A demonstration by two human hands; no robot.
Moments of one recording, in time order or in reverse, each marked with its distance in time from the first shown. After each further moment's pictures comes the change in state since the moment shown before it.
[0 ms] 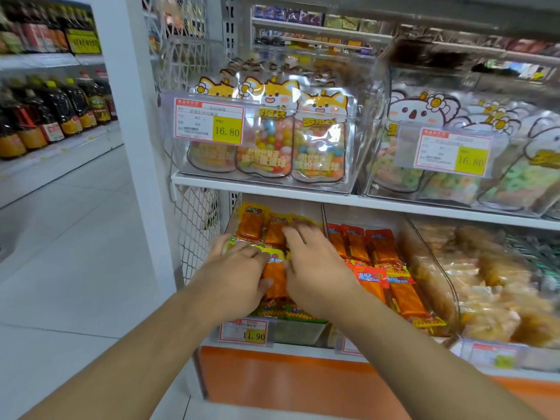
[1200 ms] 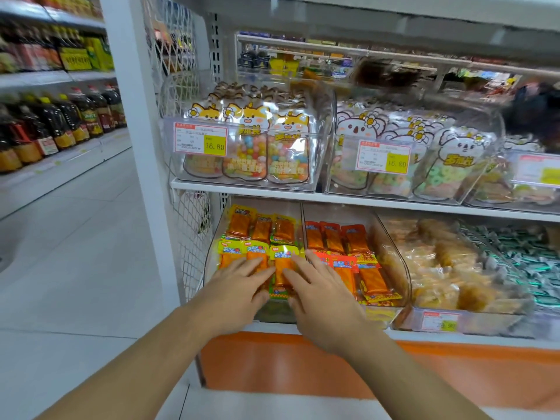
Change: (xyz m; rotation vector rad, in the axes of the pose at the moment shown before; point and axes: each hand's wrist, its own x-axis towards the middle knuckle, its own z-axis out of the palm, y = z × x) left_hand -0.044 0.034 0.008 -0.179 -0.143 0.016; right_hand -0.098 0.011 -0.007 -0.175 -0.125 -0.018
